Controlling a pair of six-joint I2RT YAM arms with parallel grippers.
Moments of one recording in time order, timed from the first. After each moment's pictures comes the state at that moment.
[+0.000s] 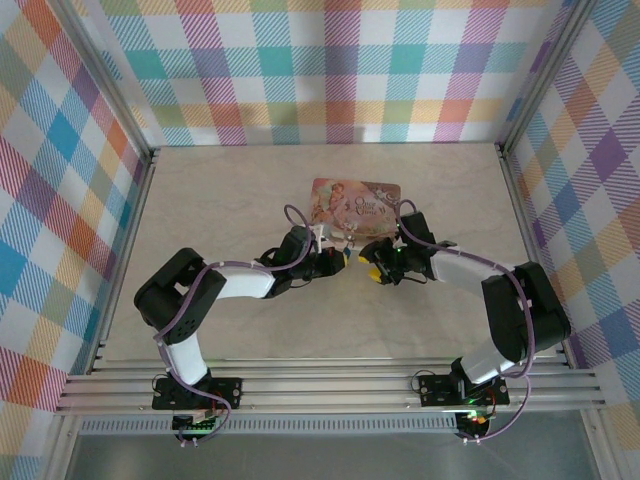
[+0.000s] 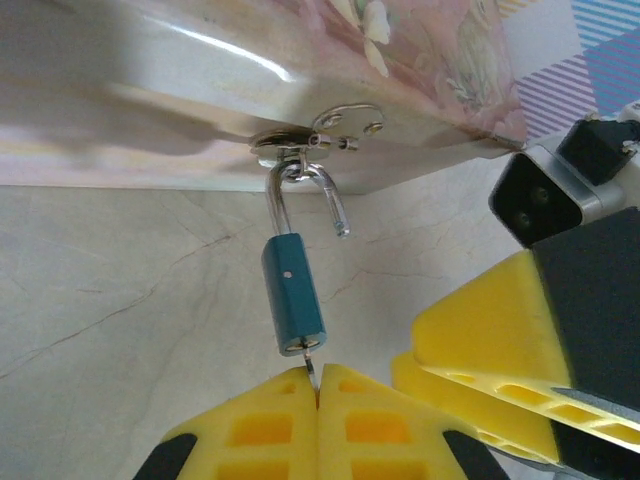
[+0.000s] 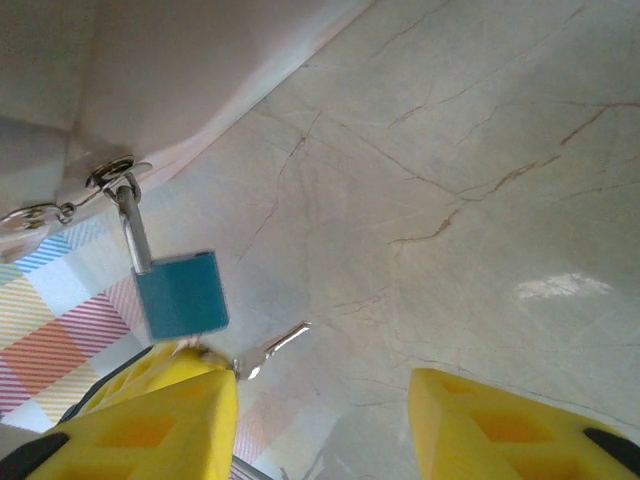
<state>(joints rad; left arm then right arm) -0.71 1.76 0.83 0.33 0.24 -0.79 0.39 1.54 0.76 -0.17 -0.51 1.22</state>
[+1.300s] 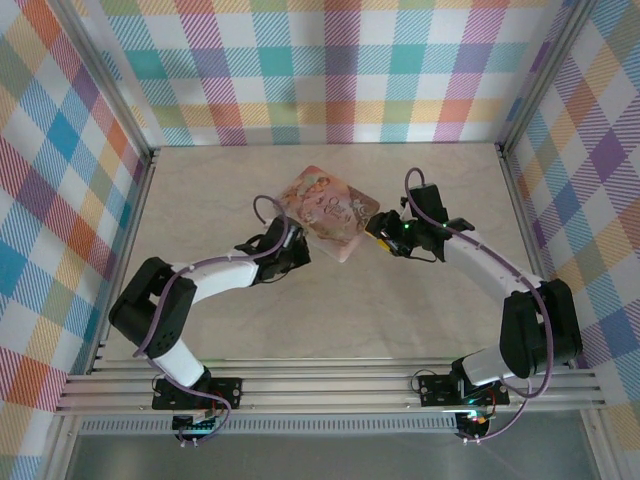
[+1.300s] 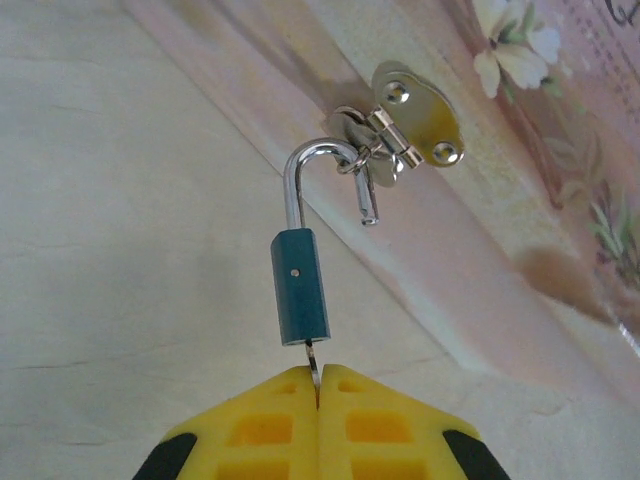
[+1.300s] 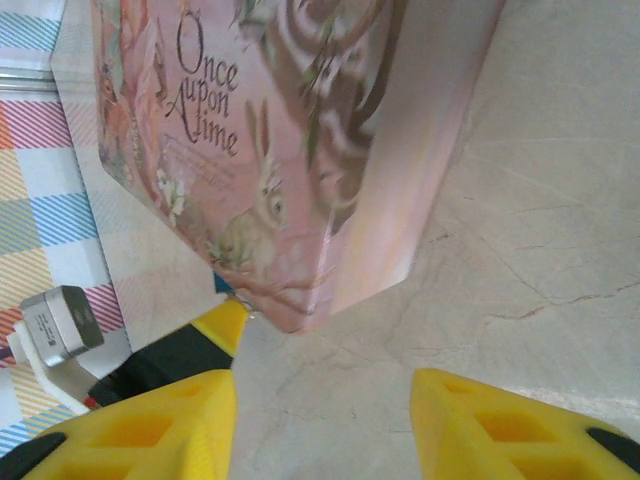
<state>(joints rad) -0.60 1.62 0.87 -0.08 -0.06 -0.83 0.36 1.44 0.98 -0.39 -0.42 0.93</state>
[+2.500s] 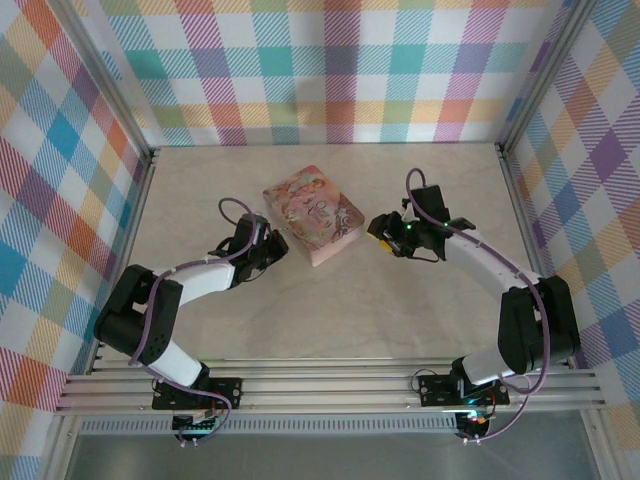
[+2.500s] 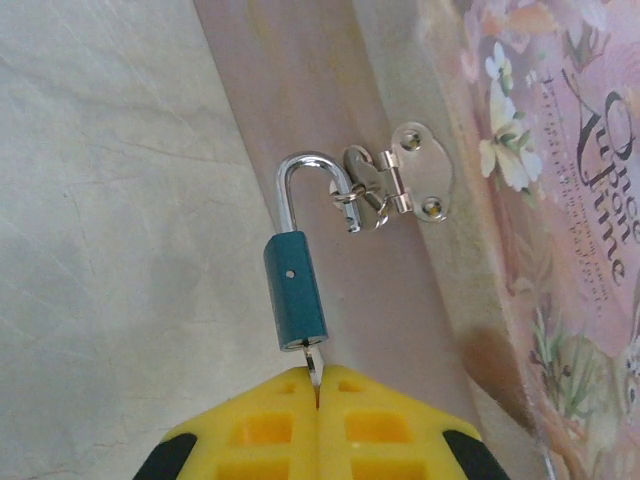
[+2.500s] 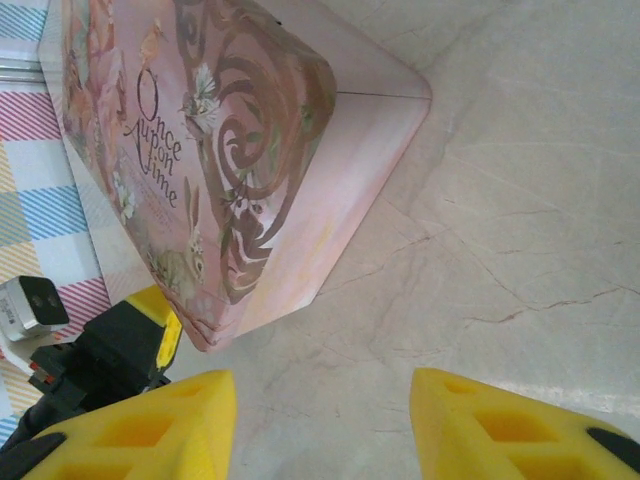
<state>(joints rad) -0.42 1.56 0.73 0.11 0.08 -0.87 0.32 1.46 0.97 -0.39 -0.46 0.89</state>
